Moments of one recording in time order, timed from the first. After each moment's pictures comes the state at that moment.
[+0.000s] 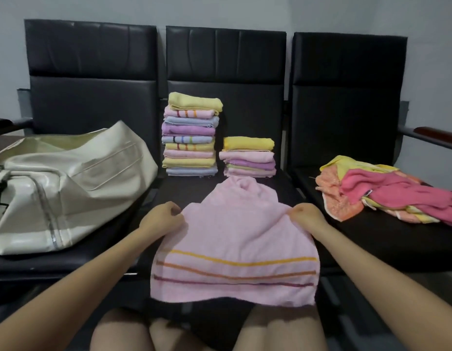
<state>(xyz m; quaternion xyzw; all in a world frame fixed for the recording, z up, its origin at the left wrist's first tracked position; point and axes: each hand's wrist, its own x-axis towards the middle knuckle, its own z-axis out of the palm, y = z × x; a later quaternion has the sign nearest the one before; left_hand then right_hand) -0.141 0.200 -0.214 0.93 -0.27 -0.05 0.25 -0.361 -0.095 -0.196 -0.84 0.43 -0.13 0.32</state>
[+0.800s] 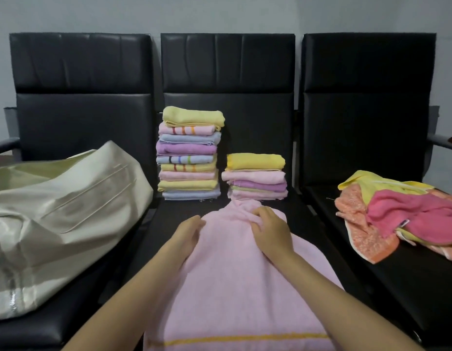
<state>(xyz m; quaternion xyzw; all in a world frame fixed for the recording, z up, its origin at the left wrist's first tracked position) -0.108 0.091 -0.210 0.59 -0.04 -0.33 0.73 -0.251 -0.070 -0.217 -0.89 0.18 -0.35 0.24</state>
